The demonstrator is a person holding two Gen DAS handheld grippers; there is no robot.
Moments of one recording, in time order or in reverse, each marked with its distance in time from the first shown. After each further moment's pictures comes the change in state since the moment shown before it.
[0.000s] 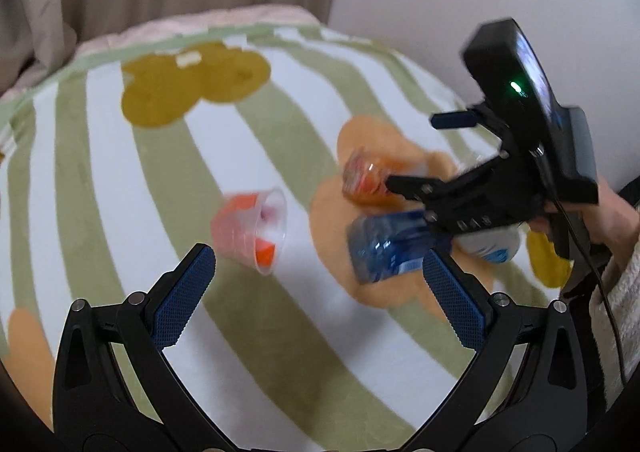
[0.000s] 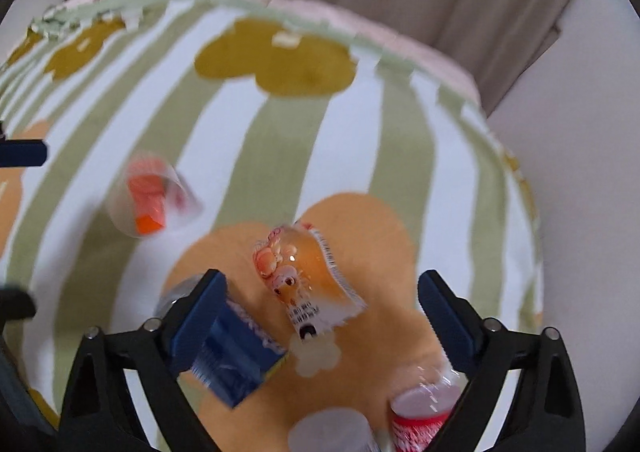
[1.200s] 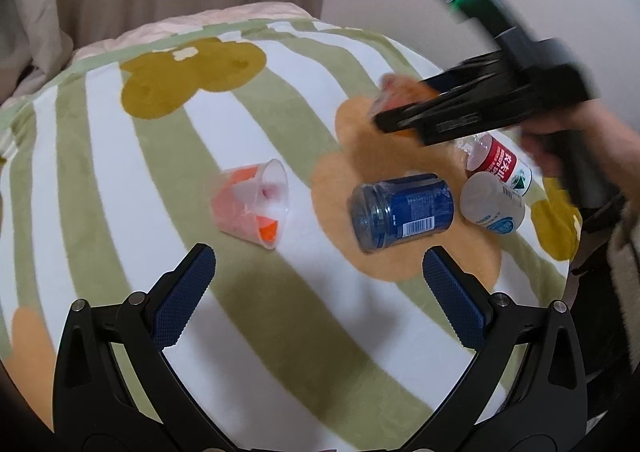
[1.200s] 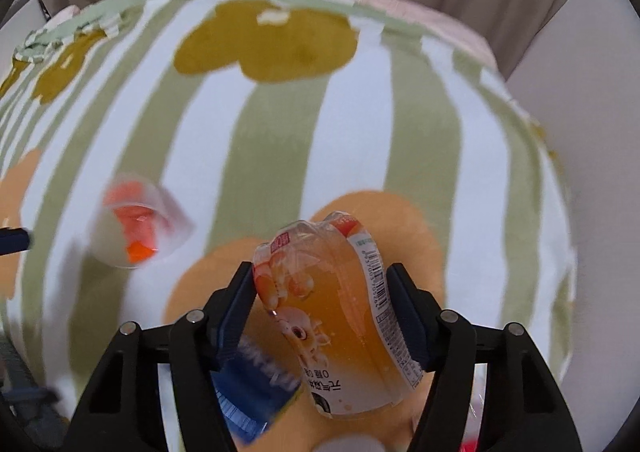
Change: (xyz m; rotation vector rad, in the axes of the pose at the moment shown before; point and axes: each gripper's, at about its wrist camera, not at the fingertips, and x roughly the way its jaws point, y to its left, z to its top) left arm -0.013 -0.003 -0.024 0.064 -0.015 0.013; right arm -0.022 -0.012 0.015 0.121 0.046 0.063
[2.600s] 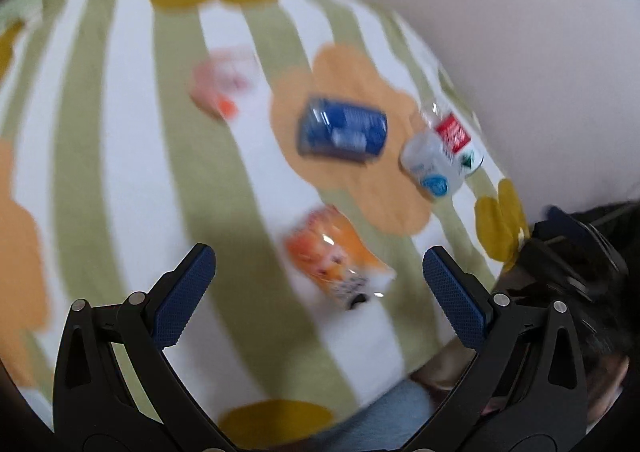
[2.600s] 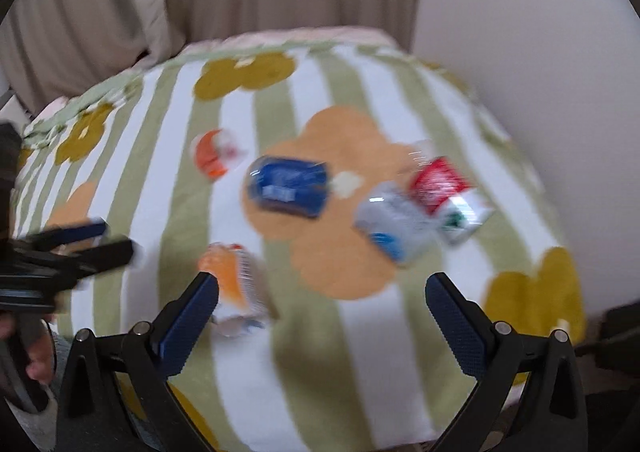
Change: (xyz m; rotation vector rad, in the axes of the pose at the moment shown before) left arm -0.026 -0.051 -0.061 -0.348 0.161 -0.100; right arm -0.145 0.050 -0.193 0.373 -0.231 -0.090
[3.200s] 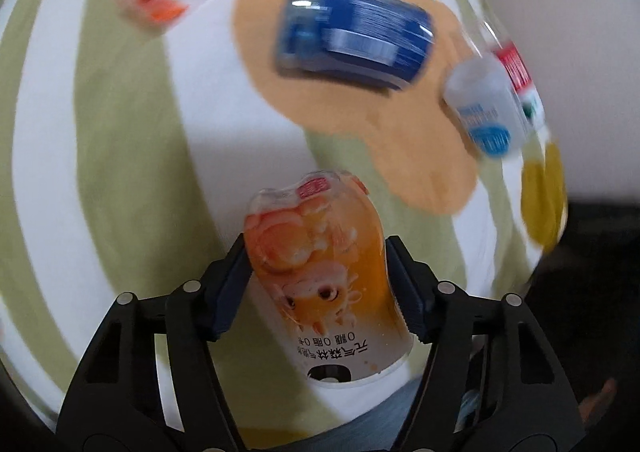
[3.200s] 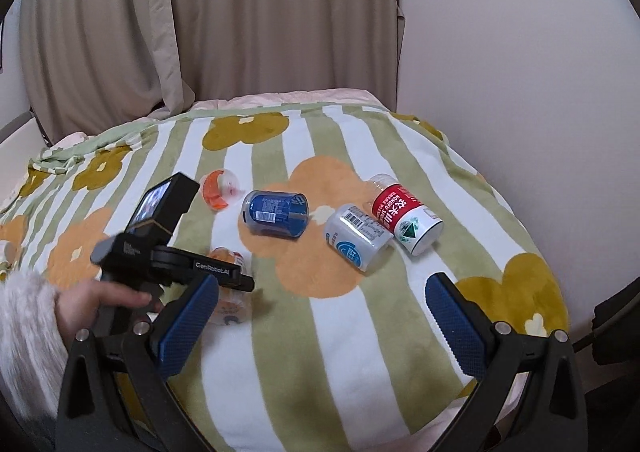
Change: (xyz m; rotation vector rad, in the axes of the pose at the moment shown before) left arm 0.099 -0.020 0.005 0.061 0.279 0.077; right arm -0.051 -0.034 -0.054 -0.007 -0.210 0.038
